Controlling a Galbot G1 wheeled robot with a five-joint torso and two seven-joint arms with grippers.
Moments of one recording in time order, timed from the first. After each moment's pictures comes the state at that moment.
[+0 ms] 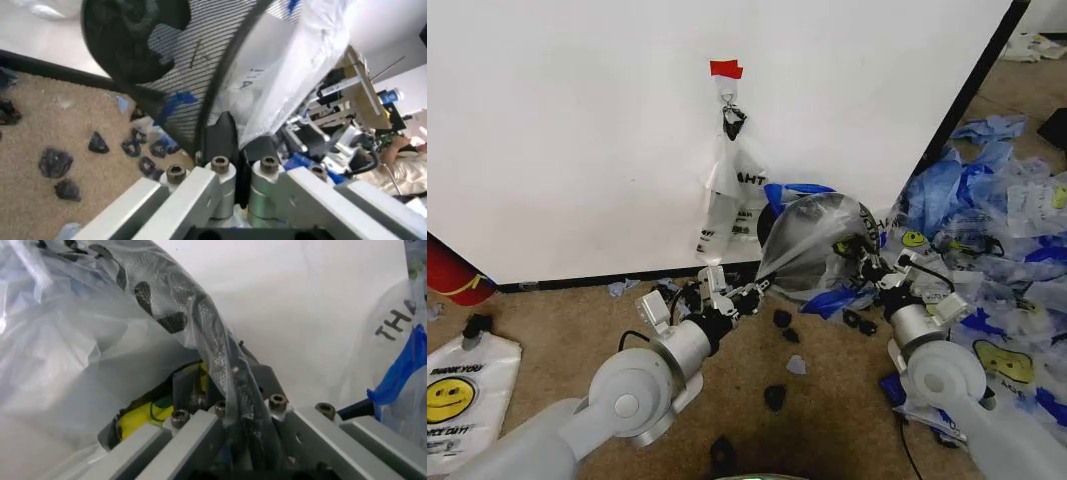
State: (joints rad) left arm 0.84 -0.77 0.18 -2.29 -1.60 0.01 -0.45; right arm -1.17 0.86 0.31 2.07 1.16 0.09 0.31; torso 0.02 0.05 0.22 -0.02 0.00
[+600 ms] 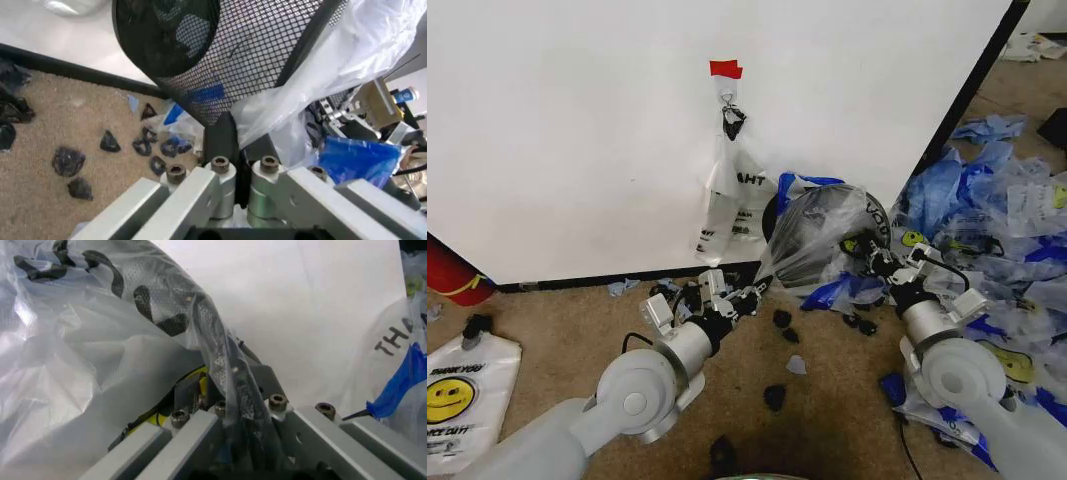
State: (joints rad) left arm 0.83 -0.79 0.21 -2.24 -1.56 0.00 -0.44; right arm -1.20 0.81 0.35 2.12 1.21 0.09 0.32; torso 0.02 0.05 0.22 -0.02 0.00
